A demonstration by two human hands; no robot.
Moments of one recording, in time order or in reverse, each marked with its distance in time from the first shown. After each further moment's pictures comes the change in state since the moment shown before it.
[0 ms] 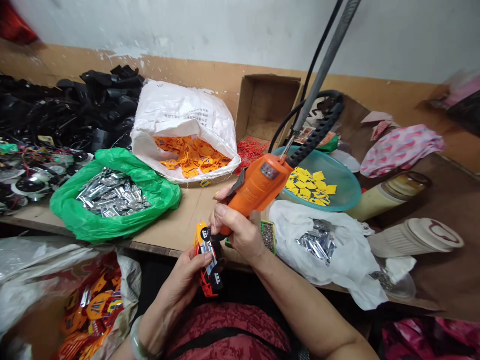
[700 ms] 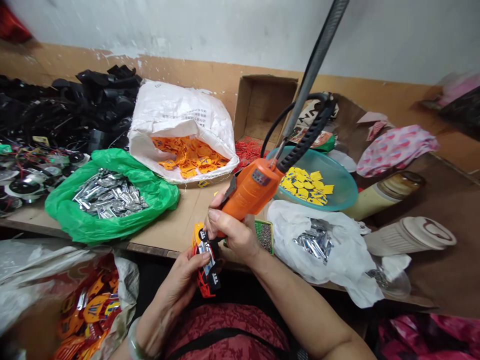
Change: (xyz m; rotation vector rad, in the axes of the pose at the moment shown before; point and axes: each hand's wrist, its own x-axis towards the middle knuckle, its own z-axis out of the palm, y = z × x) left_hand -0.003 0.004 0.006 -0.002 0.046 0.018; right_hand -0.003 0.000 0.010 -0.002 0.049 0.054
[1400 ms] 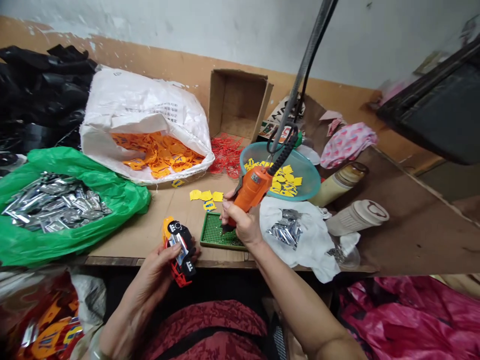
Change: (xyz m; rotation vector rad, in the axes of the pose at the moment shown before) left_hand 0.018 0.007 -0.006 -0.004 -0.006 -0.049; right_hand -0.001 -0.003 -0.091 -0.295 0.232 -0.125
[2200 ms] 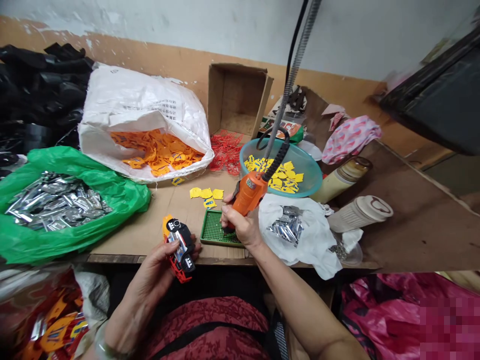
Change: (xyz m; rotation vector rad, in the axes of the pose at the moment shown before) left_hand 0.001 0.001 0.001 -0.083 0.023 -0.041; right_hand -0.012 0.018 -0.017 -0.057 -0.048 0.011
